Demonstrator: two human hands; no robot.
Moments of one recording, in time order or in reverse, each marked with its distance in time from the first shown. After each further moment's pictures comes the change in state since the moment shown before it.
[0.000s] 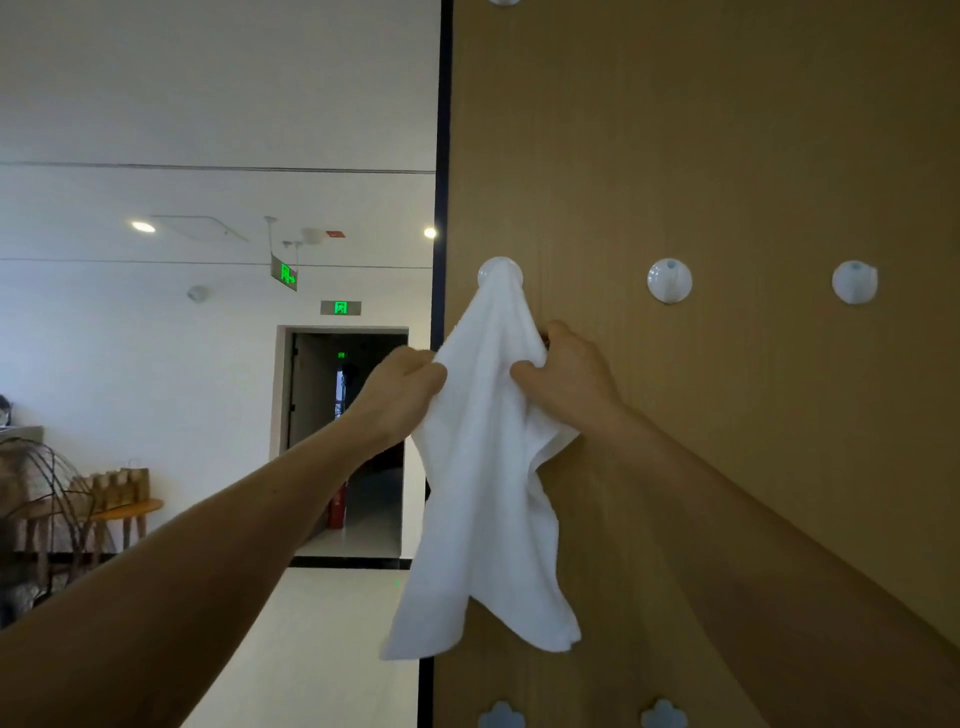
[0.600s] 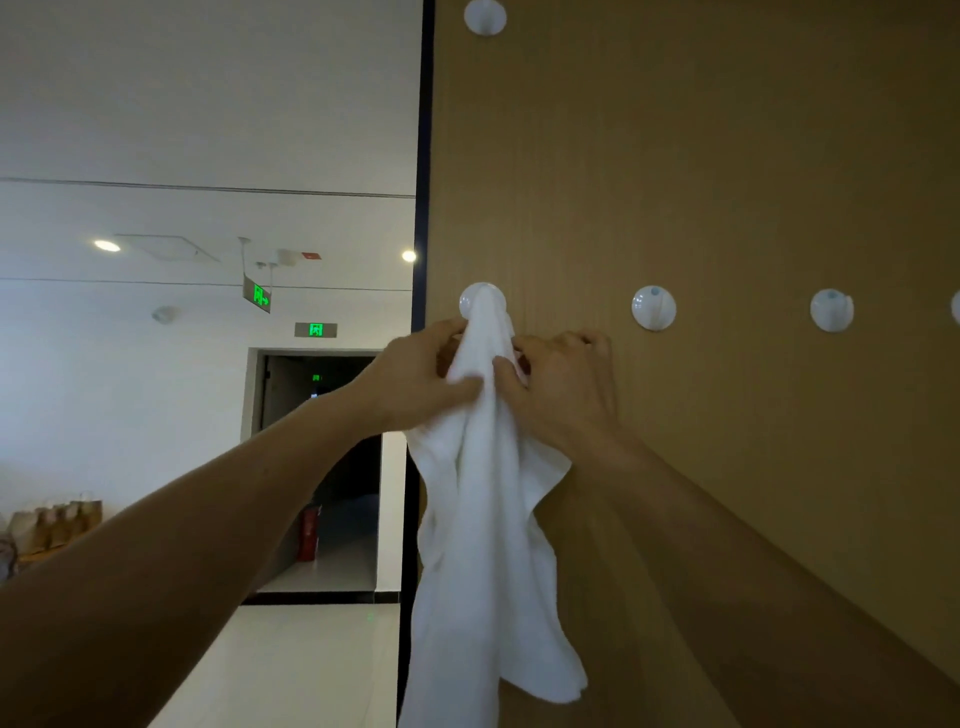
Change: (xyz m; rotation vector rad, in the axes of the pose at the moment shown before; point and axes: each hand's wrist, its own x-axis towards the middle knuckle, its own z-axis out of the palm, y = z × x) left_hand 0.041 0.027 -0.004 0.219 -0.149 0.356; right_hand 0.012 0.000 -0.004 -0.539 0.327 -0.341
